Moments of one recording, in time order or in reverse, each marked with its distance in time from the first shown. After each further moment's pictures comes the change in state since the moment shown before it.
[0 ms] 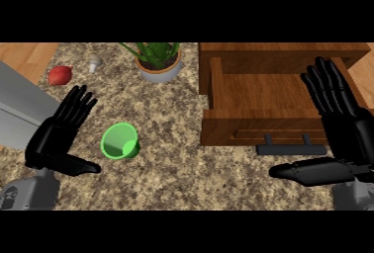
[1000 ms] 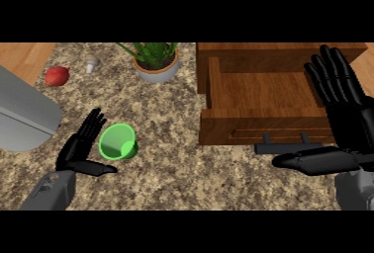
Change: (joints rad) left arm -0.250 0.035 0.036 0.922 -0.313 0.029 -0.619; right arm -0.068 -0.009 -0.037 0.026 -0.006 0.012 0.024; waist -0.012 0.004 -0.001
